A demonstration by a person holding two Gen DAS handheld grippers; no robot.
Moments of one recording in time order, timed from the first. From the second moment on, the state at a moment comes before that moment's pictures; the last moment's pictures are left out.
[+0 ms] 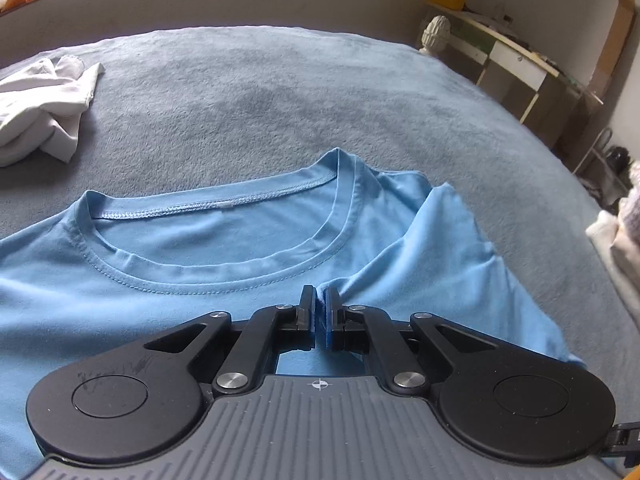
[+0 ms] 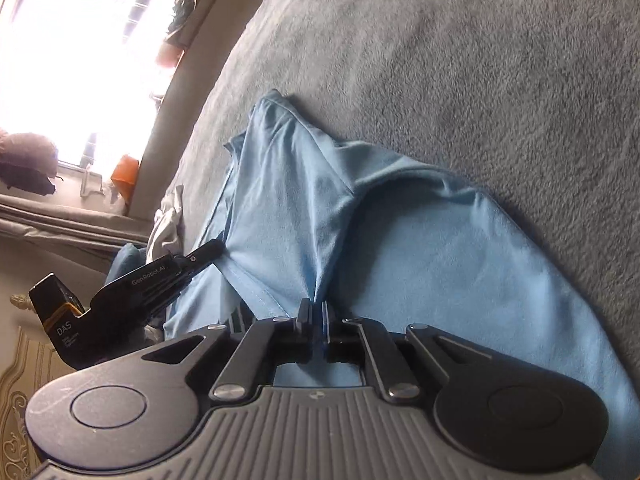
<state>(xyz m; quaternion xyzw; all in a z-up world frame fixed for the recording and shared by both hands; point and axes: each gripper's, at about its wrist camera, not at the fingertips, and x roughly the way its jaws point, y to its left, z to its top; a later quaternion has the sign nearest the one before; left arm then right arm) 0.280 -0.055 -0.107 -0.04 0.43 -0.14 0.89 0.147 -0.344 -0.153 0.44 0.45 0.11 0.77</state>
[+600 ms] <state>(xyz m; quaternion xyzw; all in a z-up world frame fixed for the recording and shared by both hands) 0.317 -0.097 -0.116 0.03 0.40 -0.14 0.90 0.130 -0.292 -0.104 -0.11 0.30 0.09 0.94</state>
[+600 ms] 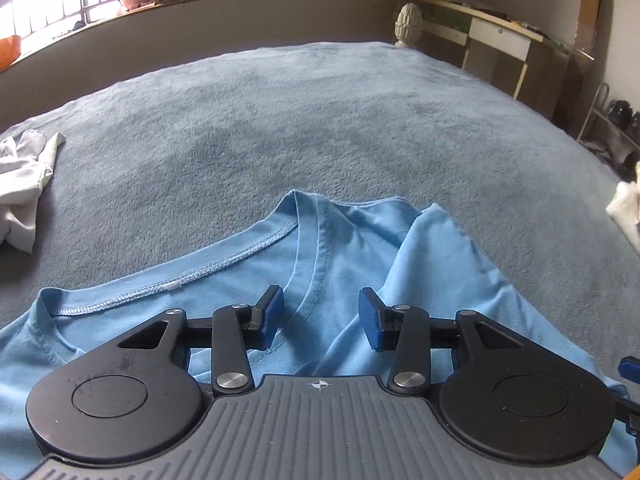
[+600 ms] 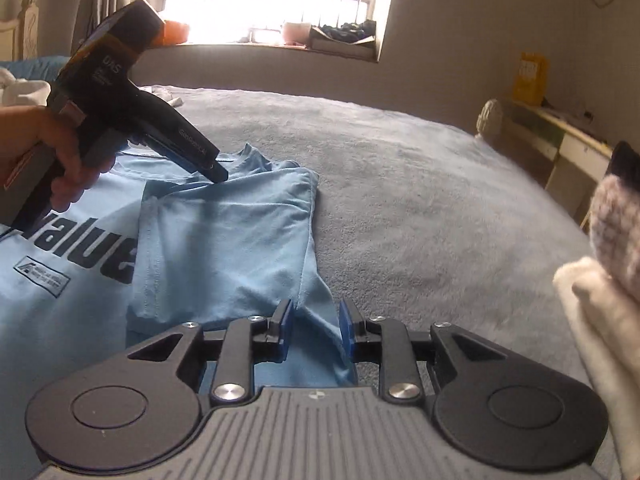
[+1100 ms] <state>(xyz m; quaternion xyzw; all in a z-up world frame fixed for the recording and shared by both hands) 0.311 -0.067 -0.112 -0.04 0.39 -0.15 0.91 0.135 -0.355 -0.106 0.10 0.33 0.06 0.94</state>
